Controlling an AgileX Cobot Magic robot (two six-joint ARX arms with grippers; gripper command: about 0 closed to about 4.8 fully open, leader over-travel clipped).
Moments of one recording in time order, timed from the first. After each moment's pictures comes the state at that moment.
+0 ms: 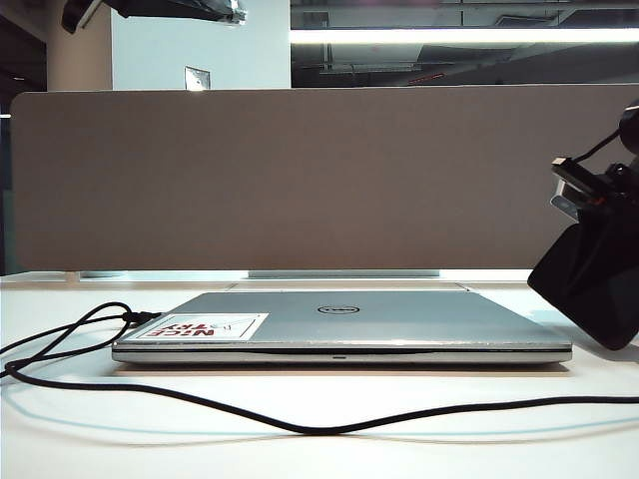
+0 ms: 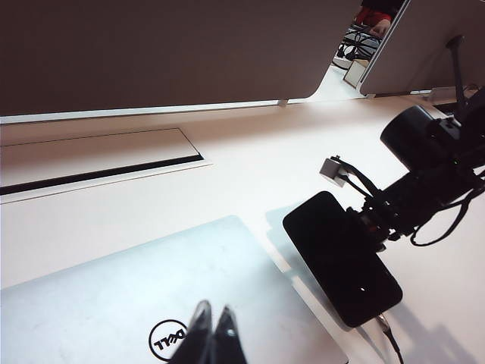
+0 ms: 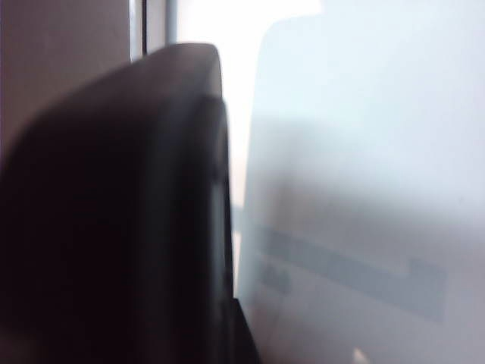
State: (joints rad) left arm -0.61 1.04 0.81 0.05 0.12 -0.27; right arm -0.09 1.85 1.31 -0.84 -0.58 -0.07
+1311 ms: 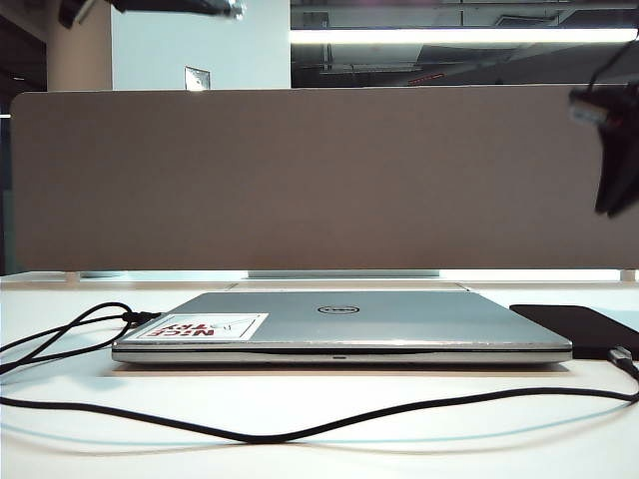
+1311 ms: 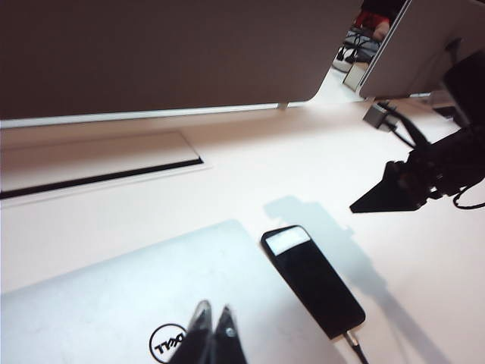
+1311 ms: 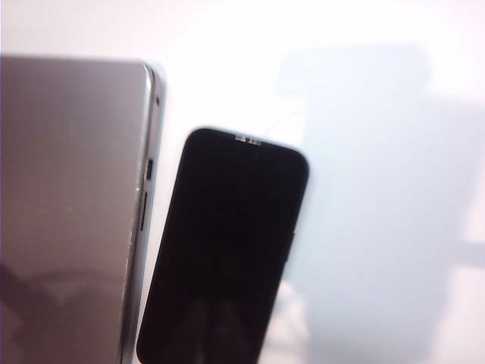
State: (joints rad) left arm -0.61 1.03 0.81 0.05 0.12 -0.27; right arm -0.09 1.62 1.36 -0.85 -0.33 -0.08
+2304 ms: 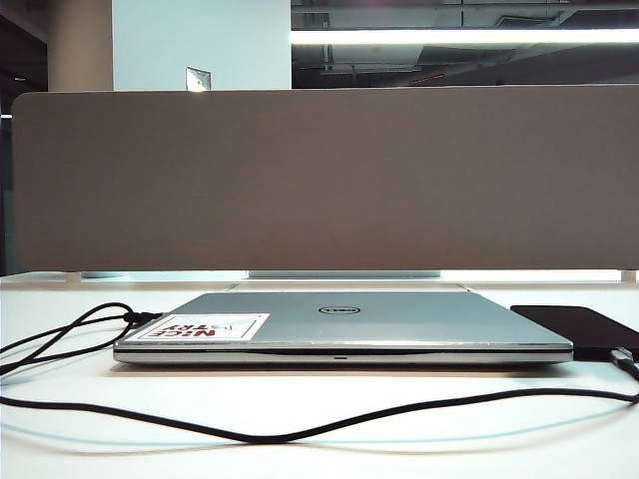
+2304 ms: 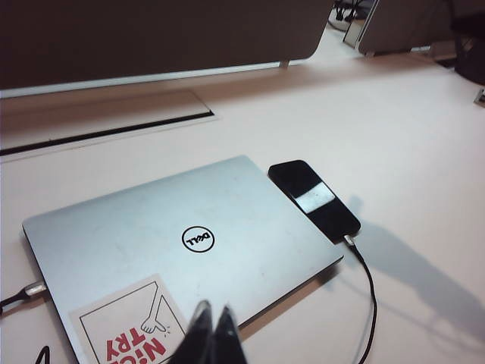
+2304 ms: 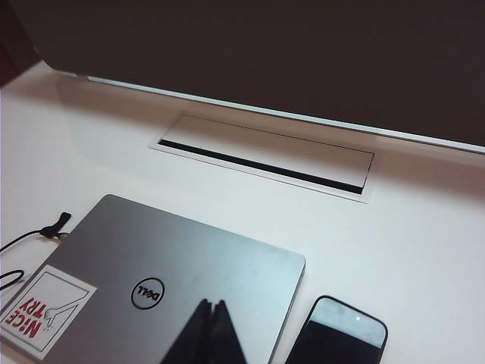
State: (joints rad) left arm -0.61 0.55 0.68 -0.37 0.12 -0.17; right arm 0.12 0.87 1.02 -0.49 -0.29 -0.02
